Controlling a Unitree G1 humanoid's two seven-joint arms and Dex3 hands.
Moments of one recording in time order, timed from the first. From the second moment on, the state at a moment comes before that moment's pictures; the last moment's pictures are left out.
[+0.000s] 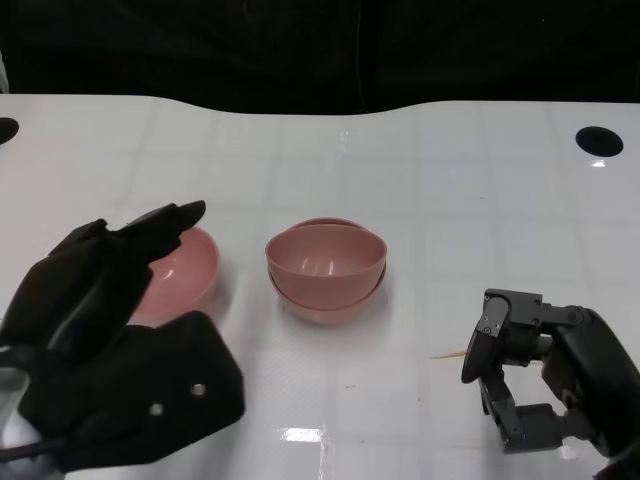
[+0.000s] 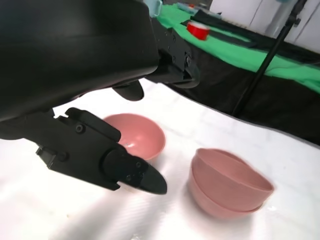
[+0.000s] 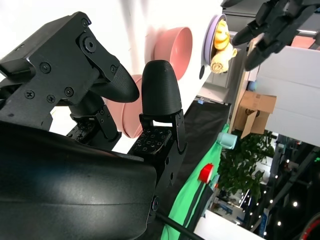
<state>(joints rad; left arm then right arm) -0.03 0.46 -0.22 -0.62 0.65 0.58 -0.30 0.14 -0.16 0.11 -0.18 0.03 -0.22 0.21</state>
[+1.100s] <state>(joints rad) -0.33 0.42 -0.40 0.29 0.89 0.17 0.08 0.15 -0.13 0.11 -0.20 0.03 -0.18 0.23</state>
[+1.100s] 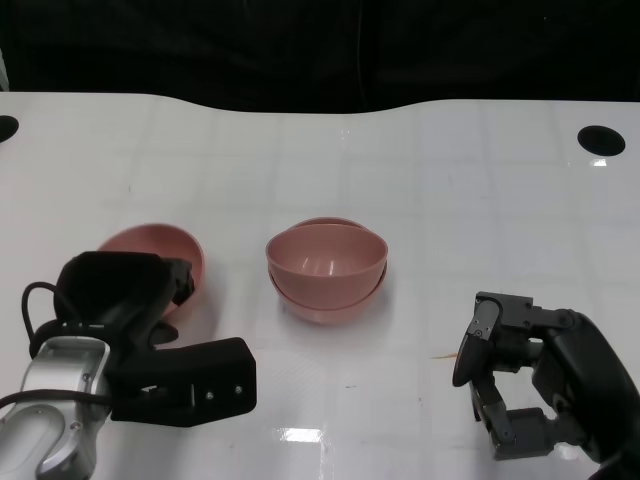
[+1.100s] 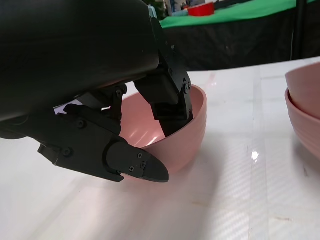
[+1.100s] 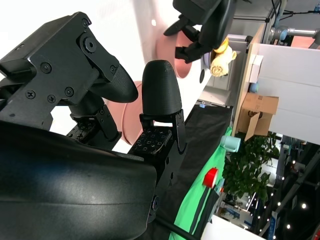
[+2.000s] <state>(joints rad) -0.49 0.40 -0.38 0.09 0.94 0.04 0.10 0.17 -0.12 0.12 -0.20 0.03 -0.18 0.23</state>
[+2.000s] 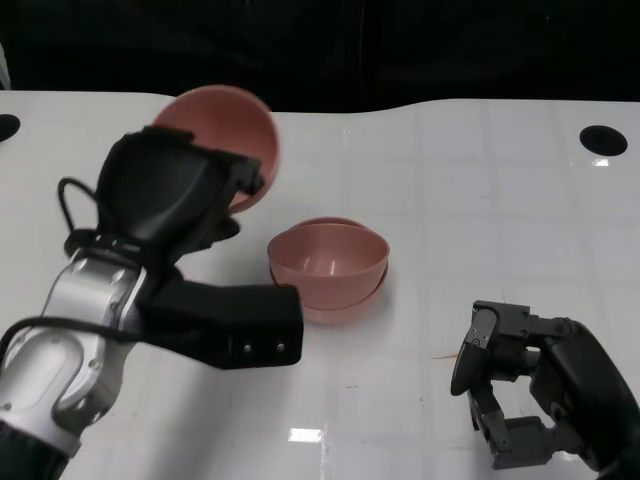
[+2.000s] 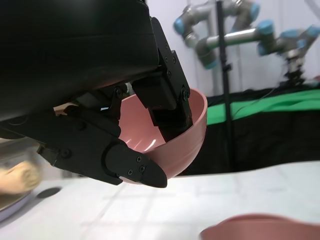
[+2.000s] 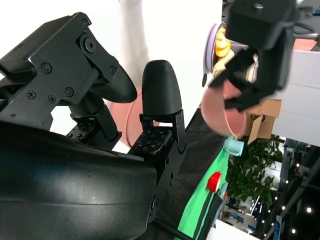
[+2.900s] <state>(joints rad) -0.57 0.33 -0.43 0.10 0.82 0.02 -0.28 0.18 -0.11 0.14 -0.21 0.03 -0.19 0.23</state>
